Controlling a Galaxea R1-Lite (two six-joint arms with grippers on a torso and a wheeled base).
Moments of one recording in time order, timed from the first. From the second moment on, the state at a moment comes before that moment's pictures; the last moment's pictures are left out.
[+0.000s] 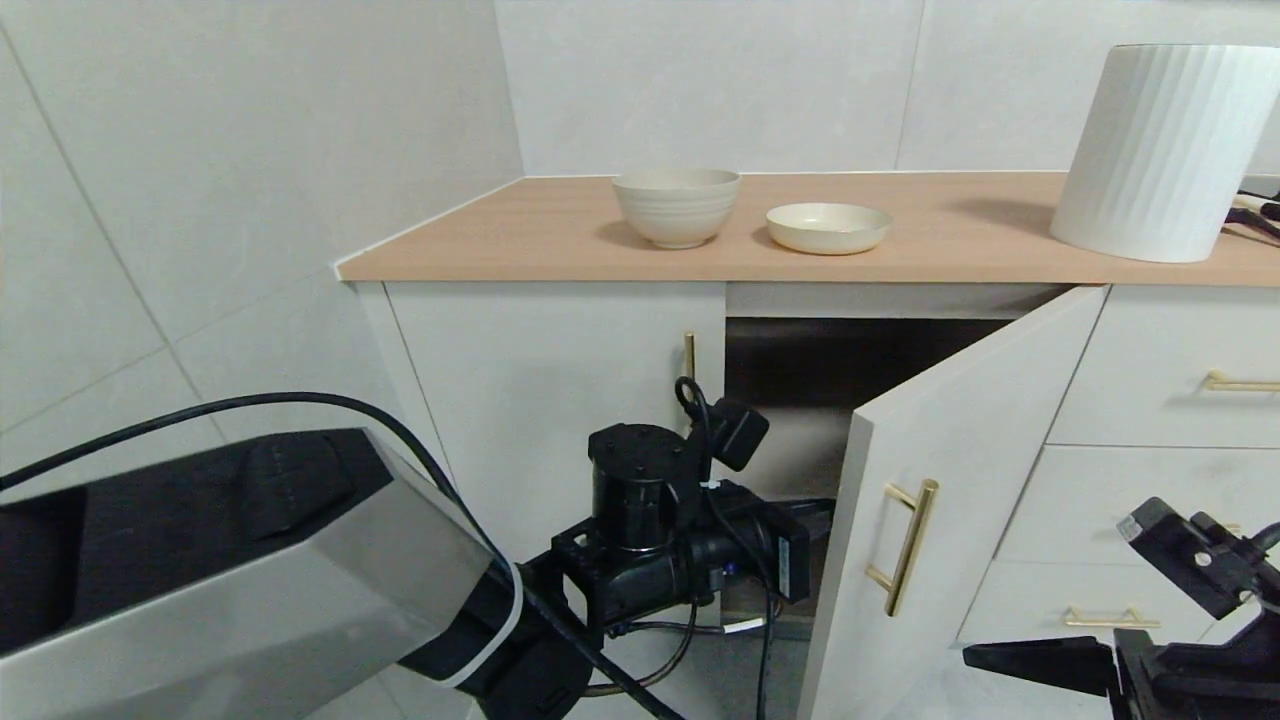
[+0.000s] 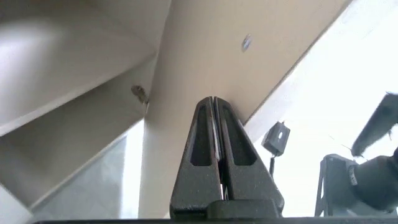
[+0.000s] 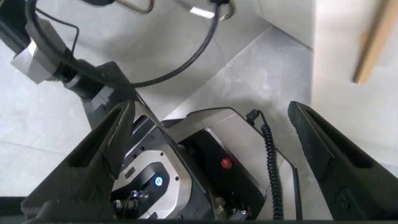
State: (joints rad) left arm -0.80 2.19 -0.93 -1.12 -0.34 -0.34; right arm 0.57 1.21 -0.30 -0.48 0.49 0.24
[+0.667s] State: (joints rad) left arm -0.80 2.23 -1.14 -0.90 -0.34 -0.34; right arm 0.57 1.20 -0.29 -0.48 0.48 0.24
